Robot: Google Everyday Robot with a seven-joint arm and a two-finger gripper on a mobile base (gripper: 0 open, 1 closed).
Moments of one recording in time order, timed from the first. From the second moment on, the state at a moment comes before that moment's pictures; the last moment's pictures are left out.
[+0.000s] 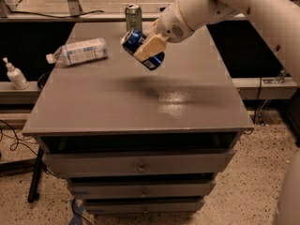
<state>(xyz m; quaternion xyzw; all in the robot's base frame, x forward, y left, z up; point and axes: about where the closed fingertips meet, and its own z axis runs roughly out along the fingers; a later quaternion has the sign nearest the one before) 0.650 0.018 0.927 -0.61 0.67 0.23 0.36</state>
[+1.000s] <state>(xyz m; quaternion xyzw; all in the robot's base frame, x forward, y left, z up) 0.653 0.021 0.934 -0.58 0.67 0.25 0.39</state>
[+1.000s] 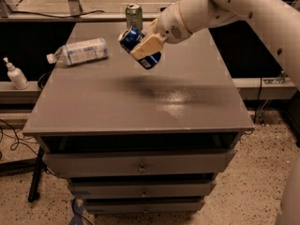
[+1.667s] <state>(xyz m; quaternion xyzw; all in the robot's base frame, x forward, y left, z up) 0.666 0.041 0.945 -0.54 0.65 0.29 0.45</state>
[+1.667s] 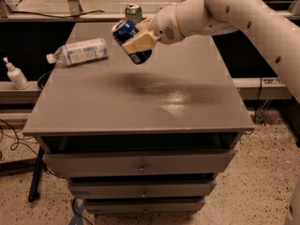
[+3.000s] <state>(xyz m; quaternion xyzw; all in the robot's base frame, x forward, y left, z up) 0.698 0.110 0.891 -0.46 0.59 0.36 0.56</state>
